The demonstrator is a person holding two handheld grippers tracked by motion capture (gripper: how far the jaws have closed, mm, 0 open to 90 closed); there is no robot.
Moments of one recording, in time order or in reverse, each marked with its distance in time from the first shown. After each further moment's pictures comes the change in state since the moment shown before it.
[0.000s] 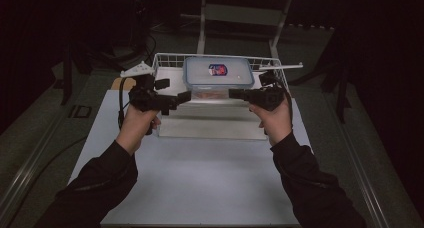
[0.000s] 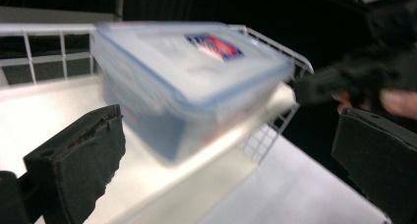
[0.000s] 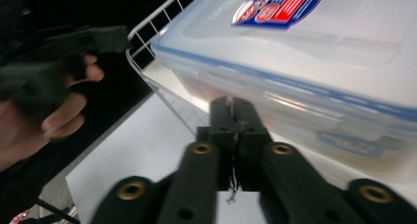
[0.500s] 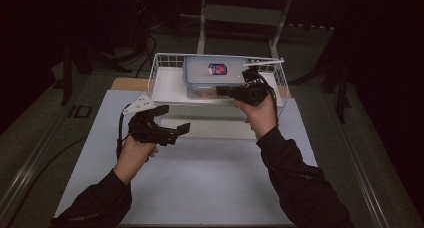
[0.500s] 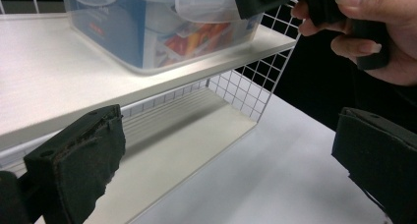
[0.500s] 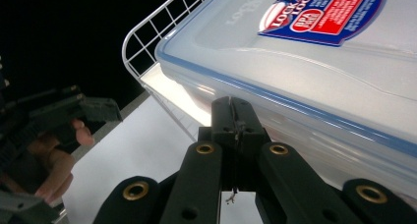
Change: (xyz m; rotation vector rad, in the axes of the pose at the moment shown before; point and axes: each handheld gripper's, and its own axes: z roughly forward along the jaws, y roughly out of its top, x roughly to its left) left arm -0.015 -0.052 -0.011 0.044 0.000 0.044; right arm 0.009 0.013 0.033 0.022 -0.001 -0.018
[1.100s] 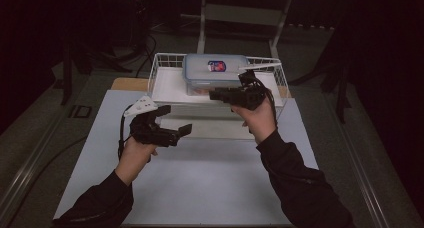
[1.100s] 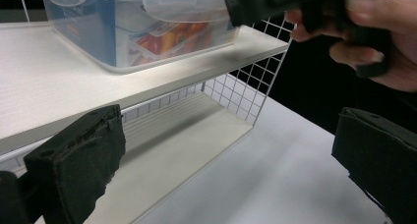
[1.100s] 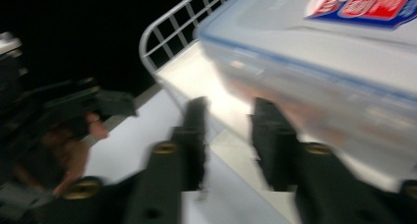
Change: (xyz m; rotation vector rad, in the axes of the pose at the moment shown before) left arm -0.010 -0.001 0.001 -0.024 -0.011 0.026; right arm 0.017 -0.011 -0.005 -0.006 0.033 -0.075
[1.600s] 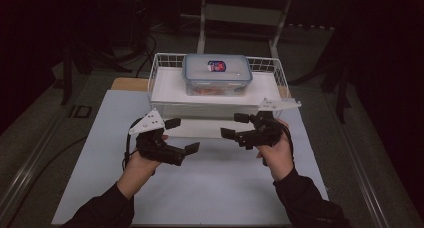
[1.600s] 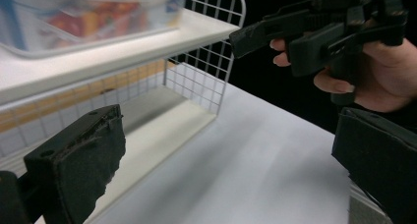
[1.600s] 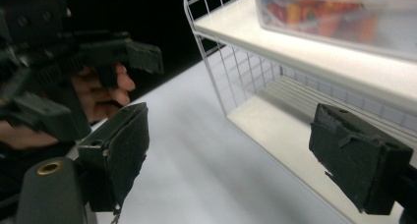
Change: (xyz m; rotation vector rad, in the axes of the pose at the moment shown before) left arm -0.026 -0.017 -0.001 0.009 -0.122 0.062; right arm 0.005 -0.083 -0.037 -0.079 0.068 -0.088
